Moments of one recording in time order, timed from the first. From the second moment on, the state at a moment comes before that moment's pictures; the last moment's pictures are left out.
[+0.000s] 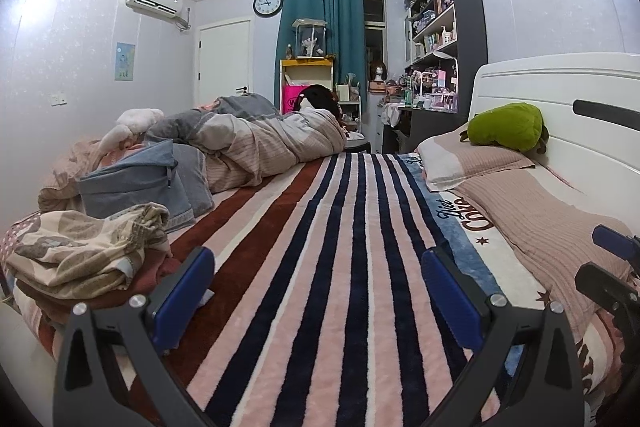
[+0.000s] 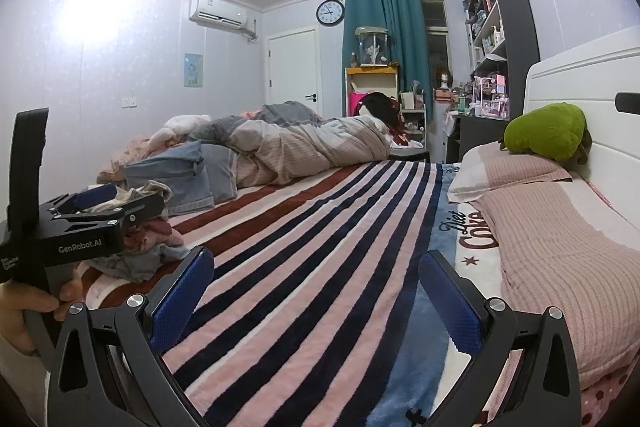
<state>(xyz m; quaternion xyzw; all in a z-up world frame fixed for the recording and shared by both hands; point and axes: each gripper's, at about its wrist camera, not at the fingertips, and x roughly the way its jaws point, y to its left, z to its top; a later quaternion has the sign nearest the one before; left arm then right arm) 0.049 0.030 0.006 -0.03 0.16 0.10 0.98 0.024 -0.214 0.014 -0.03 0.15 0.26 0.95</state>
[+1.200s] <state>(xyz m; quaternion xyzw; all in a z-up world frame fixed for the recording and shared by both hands) 0.042 0.033 0.005 -0.03 0.15 0.11 0.98 0.020 -0.202 0.020 -0.03 0.15 0.26 0.95</state>
